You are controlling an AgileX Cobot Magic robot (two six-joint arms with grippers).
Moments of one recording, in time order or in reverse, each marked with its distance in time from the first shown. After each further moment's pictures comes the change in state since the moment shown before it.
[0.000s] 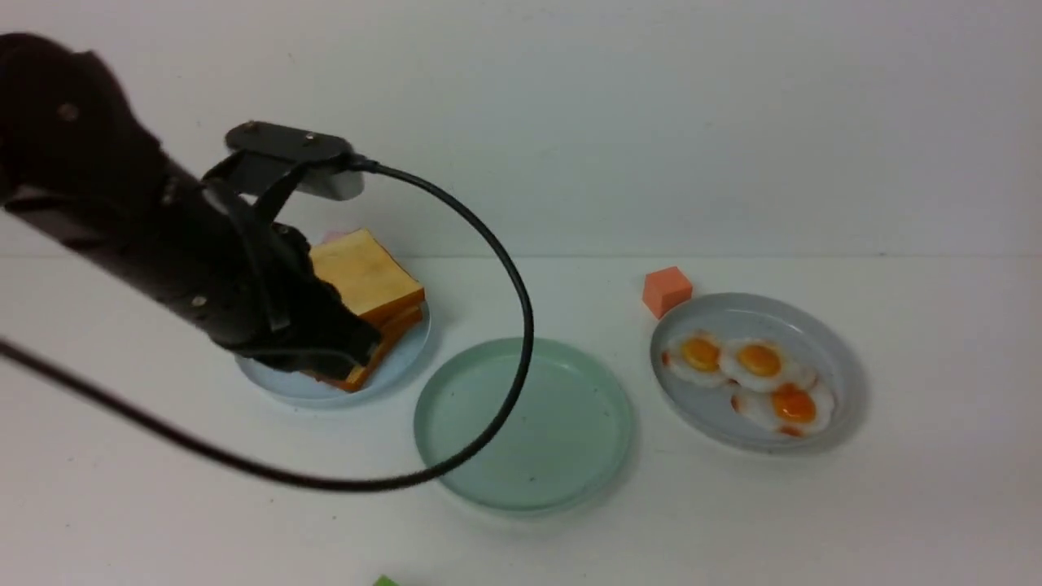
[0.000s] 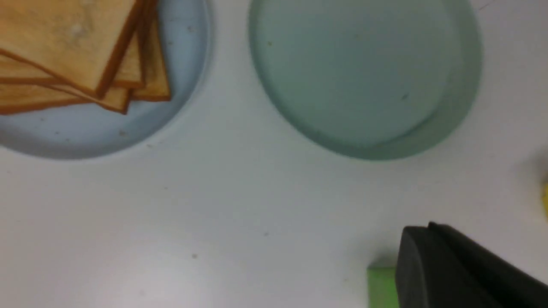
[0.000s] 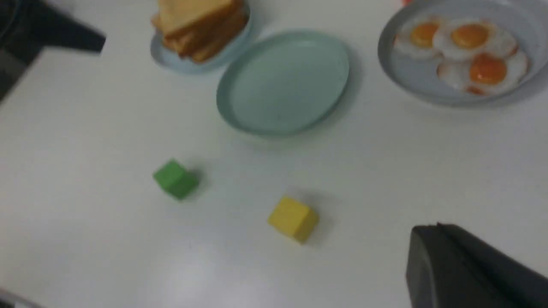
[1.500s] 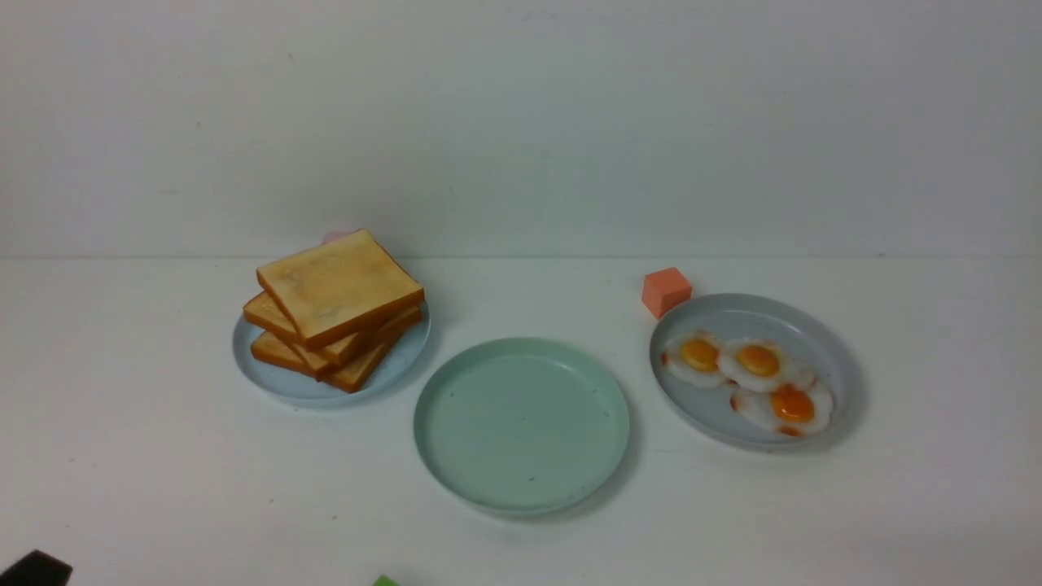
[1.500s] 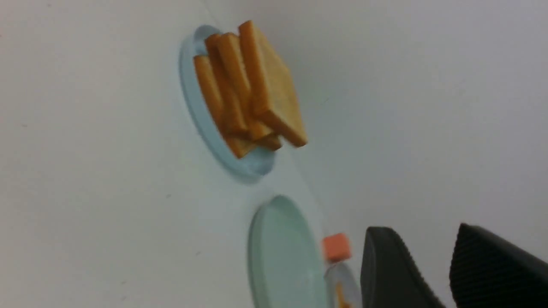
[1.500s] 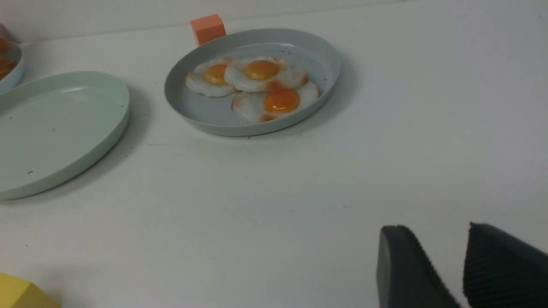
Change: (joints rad) right arm -0.100 -0.494 0.816 -0.272 -0.728 0.094; left arm 0.272 -1.540 1.294 -0.390 -0.786 -0.826
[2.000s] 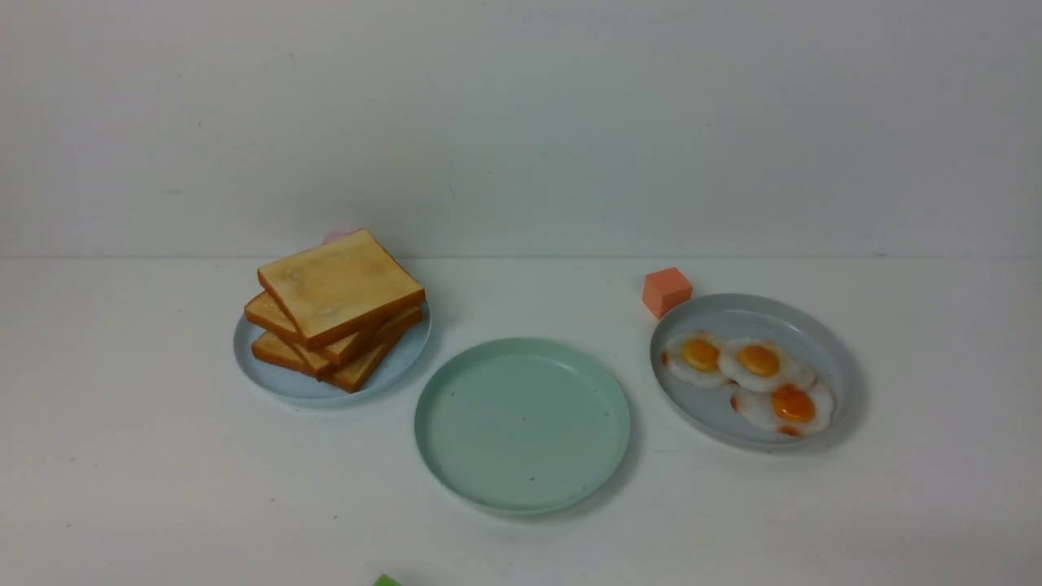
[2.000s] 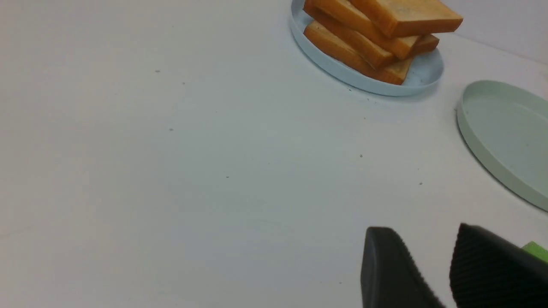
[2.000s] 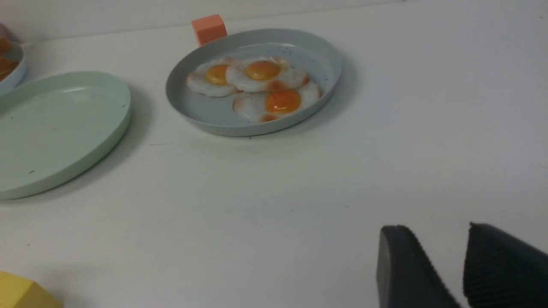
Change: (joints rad) right arm 0.000 0.000 0.000 0.000 0.000 0.000; left arm 0.000 0.000 0.000 0.513 0.246 0.292
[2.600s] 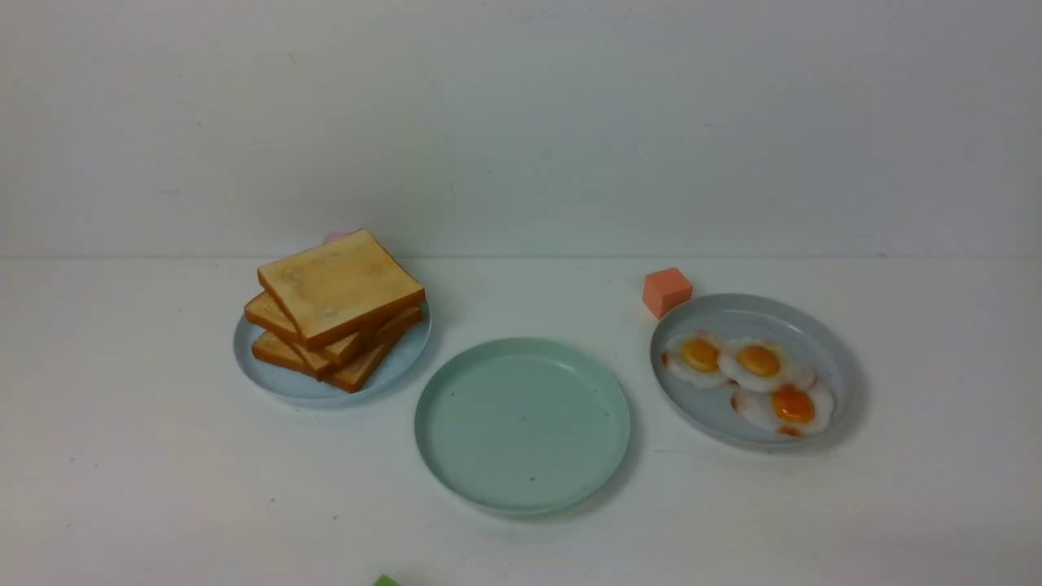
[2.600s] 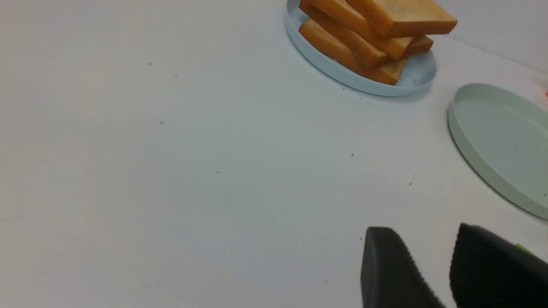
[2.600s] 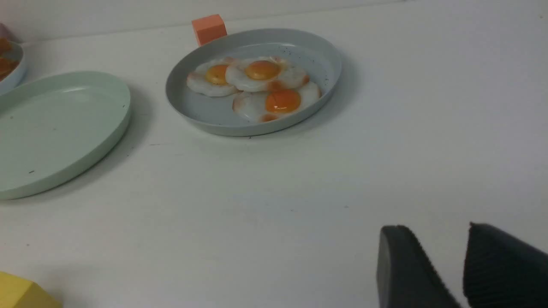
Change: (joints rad) right arm 0.000 0.000 0.000 0.000 0.001 0.000; left arm 0.000 0.000 0.000 -0.035 0.000 -0.007
